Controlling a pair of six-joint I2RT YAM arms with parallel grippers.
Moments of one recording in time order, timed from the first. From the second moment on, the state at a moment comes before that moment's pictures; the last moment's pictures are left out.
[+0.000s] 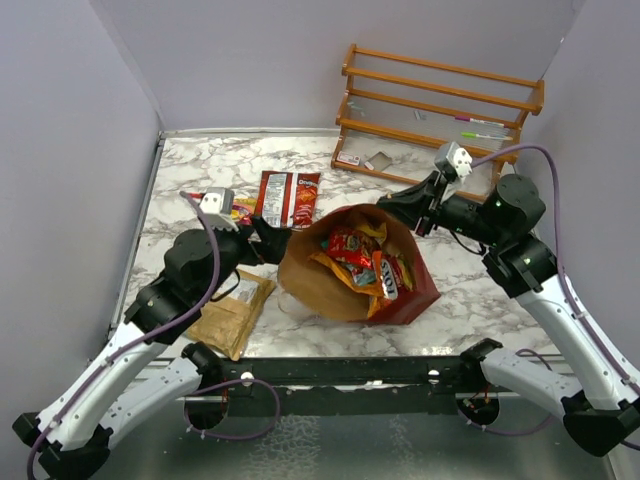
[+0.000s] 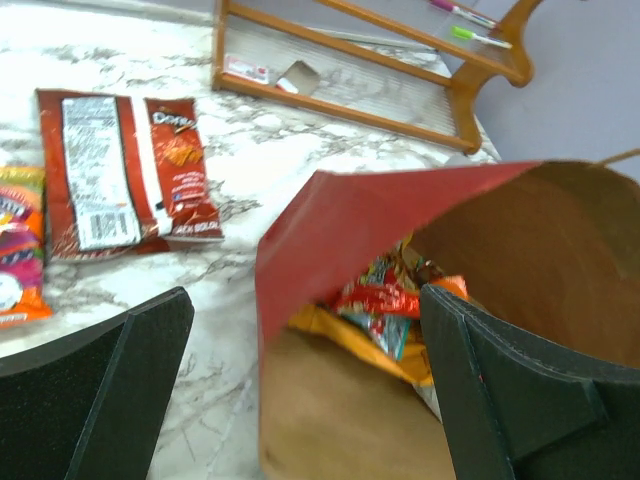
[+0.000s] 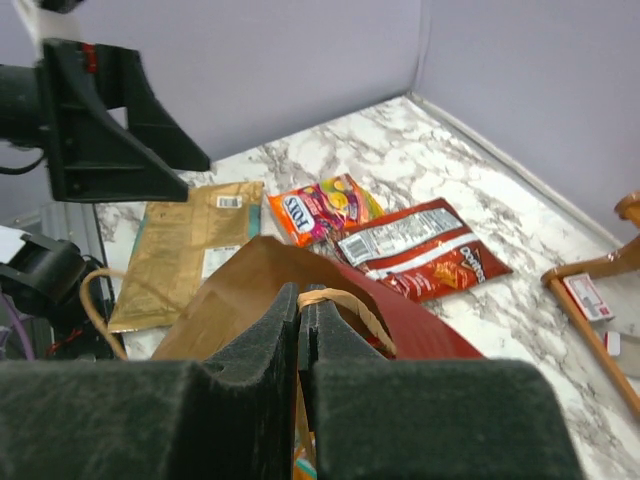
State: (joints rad) left arm -0.69 0.62 0.84 -0.40 -0.21 -0.51; right arm 0.50 0.94 1.10 -0.12 -0.60 0.04
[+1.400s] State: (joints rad) left arm -0.69 0.89 0.91 -0.21 0.26 -0.41; right arm 0.50 0.99 1.12 -0.06 -0.37 -0.17
